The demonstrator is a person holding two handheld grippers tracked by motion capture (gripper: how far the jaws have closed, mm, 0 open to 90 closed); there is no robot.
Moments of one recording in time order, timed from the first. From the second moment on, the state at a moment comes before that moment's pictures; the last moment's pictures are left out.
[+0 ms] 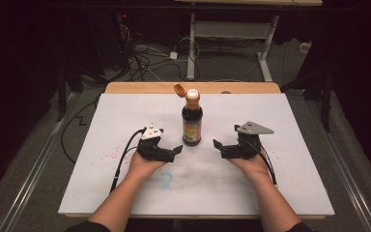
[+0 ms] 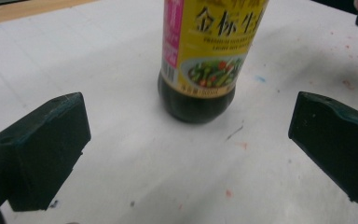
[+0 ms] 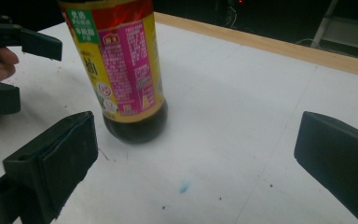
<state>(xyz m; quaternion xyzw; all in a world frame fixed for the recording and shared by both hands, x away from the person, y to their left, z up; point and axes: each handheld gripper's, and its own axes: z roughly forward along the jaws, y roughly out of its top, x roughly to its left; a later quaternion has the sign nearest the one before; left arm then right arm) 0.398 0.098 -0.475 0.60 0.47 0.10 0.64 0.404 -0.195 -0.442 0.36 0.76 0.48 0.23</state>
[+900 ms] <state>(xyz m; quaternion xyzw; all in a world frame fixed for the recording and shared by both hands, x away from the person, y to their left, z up) 0.321 0.164 -0.492 0.57 0.49 0.14 0.65 0.339 -0.241 -0.475 0.38 0.76 0.47 0.25</state>
